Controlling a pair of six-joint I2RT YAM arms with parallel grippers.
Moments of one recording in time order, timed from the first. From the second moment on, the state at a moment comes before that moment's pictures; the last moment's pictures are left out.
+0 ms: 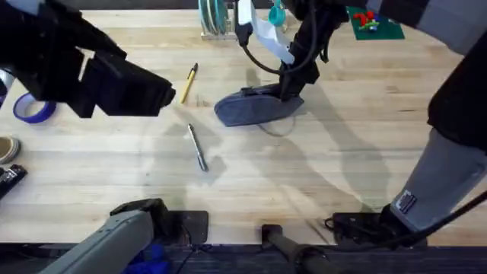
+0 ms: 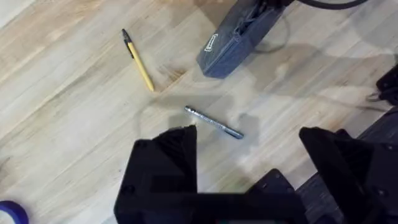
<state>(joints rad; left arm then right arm) 0.17 1.16 1.69 -1.69 0.48 0.72 0.43 2.06 1.77 -1.34 -0.27 -1.14</state>
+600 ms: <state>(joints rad) 0.17 1.16 1.69 -1.69 0.48 0.72 0.43 2.07 1.77 -1.34 -0.27 -1.14</state>
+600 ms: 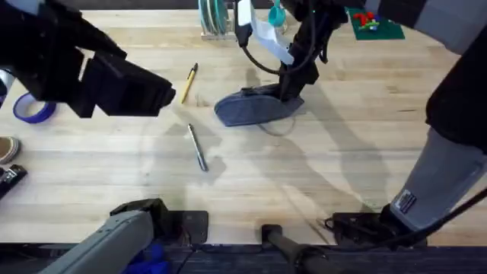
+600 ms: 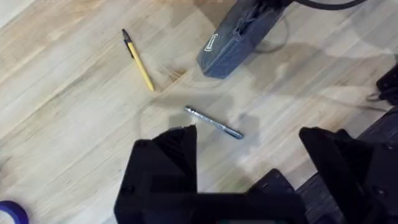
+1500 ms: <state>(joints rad) 0.17 1.16 1.69 -1.69 0.48 0.72 0.43 2.08 1.77 -1.33 -0.28 -1.15</state>
